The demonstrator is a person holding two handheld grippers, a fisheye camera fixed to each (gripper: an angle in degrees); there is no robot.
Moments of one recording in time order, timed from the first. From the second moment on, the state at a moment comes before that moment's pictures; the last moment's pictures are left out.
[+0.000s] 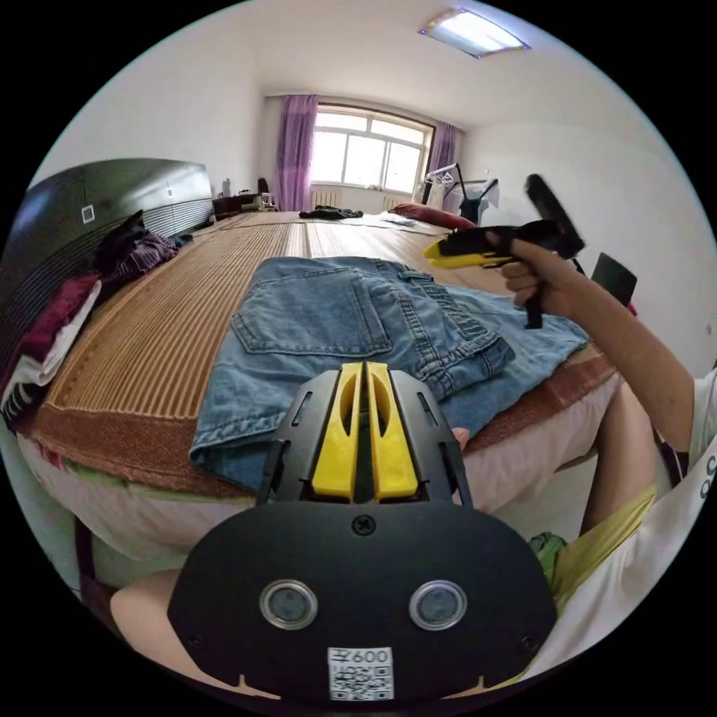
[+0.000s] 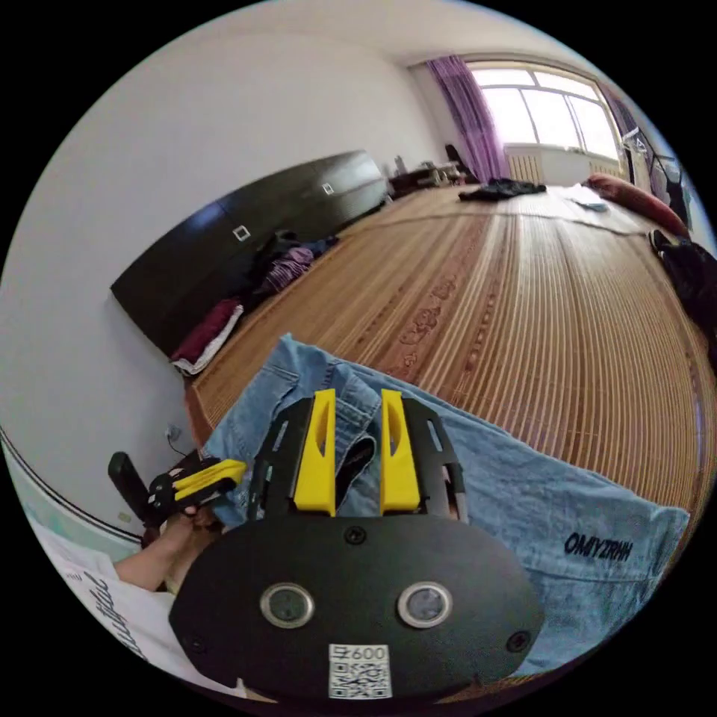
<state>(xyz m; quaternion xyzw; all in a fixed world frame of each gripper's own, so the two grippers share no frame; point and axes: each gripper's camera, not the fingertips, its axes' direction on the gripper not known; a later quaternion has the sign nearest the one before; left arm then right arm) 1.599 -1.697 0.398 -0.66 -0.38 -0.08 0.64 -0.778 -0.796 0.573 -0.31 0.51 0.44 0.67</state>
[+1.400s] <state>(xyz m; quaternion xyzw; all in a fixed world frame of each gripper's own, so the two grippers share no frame) 1.501 -1.811 0.461 -0.64 -0.47 -0.10 0.60 -0.732 -0.641 0.688 -0.37 0.45 0.26 0.77</state>
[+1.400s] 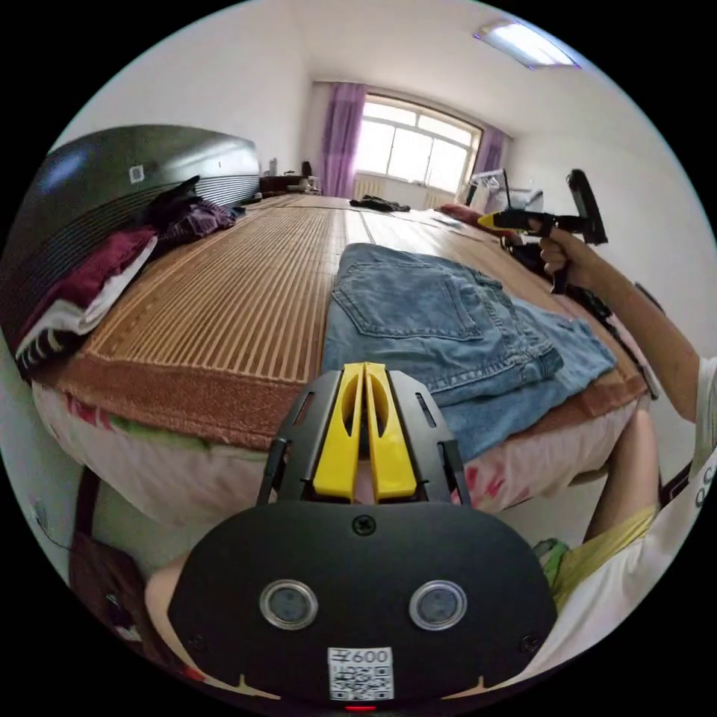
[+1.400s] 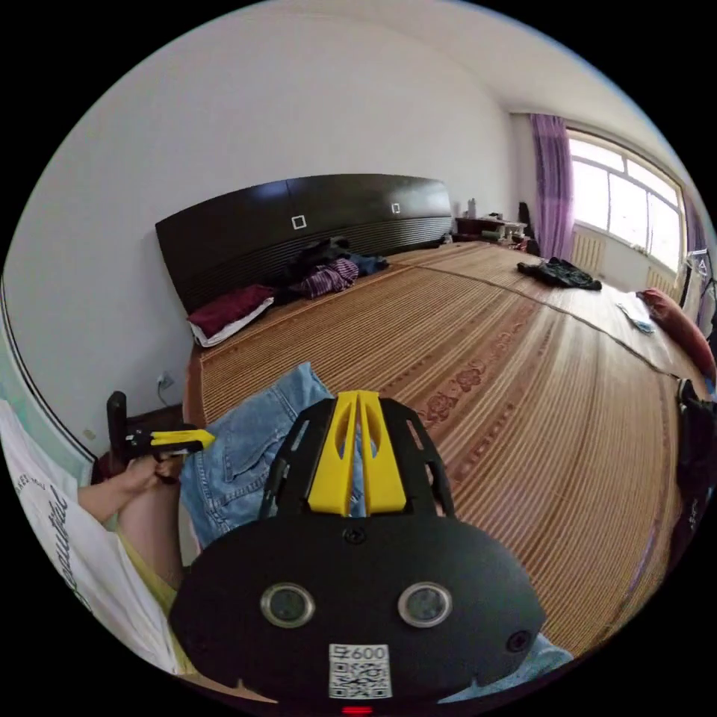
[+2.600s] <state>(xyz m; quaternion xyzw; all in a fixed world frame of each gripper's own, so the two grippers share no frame) 1.649 -1.703 0.368 -0.61 -0.45 0.05 0.65 -0.925 -0.725 0.733 -0.38 0.54 0.31 0.68</state>
